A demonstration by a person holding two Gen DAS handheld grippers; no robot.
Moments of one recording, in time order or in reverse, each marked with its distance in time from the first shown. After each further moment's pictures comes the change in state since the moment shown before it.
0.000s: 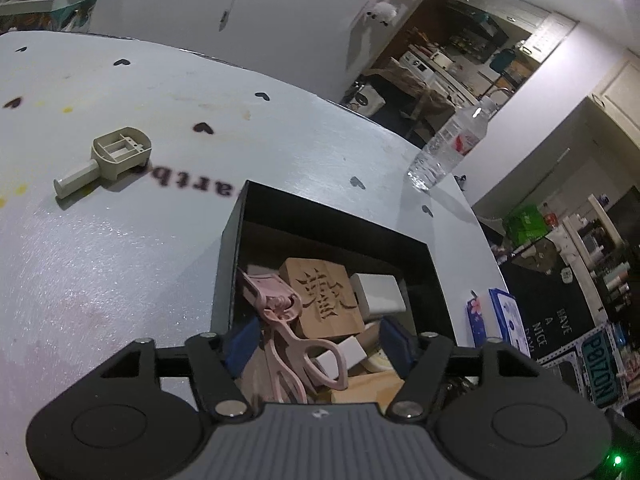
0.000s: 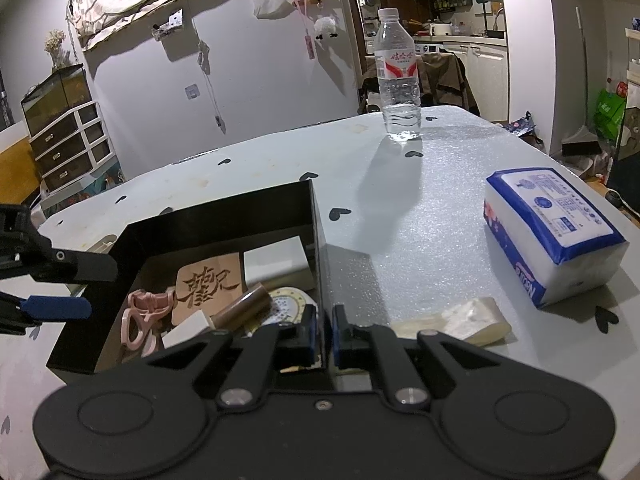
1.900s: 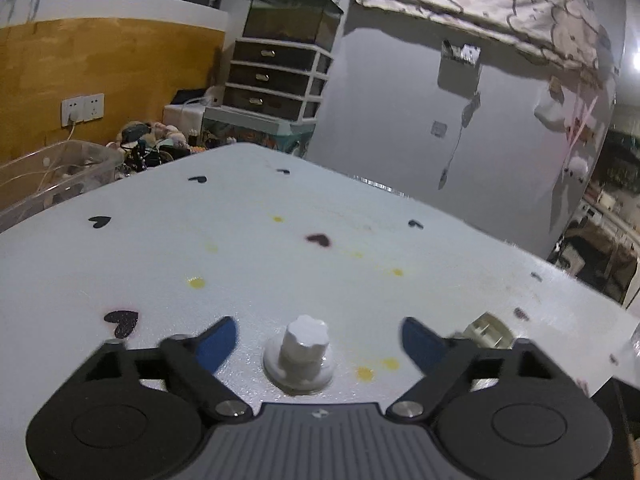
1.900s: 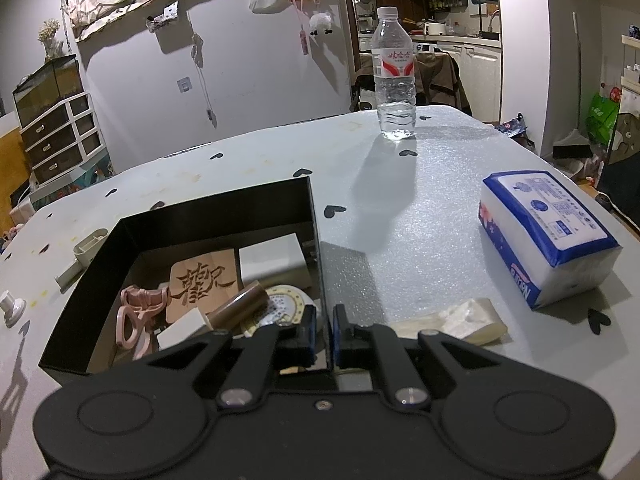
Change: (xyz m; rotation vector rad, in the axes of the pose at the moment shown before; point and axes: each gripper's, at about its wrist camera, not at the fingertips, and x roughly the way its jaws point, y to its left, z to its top) left arm -0.081 0.195 0.030 -0.123 -0.474 0.549; right arm 0.003 0.007 0.001 -0.015 0.012 -0.042
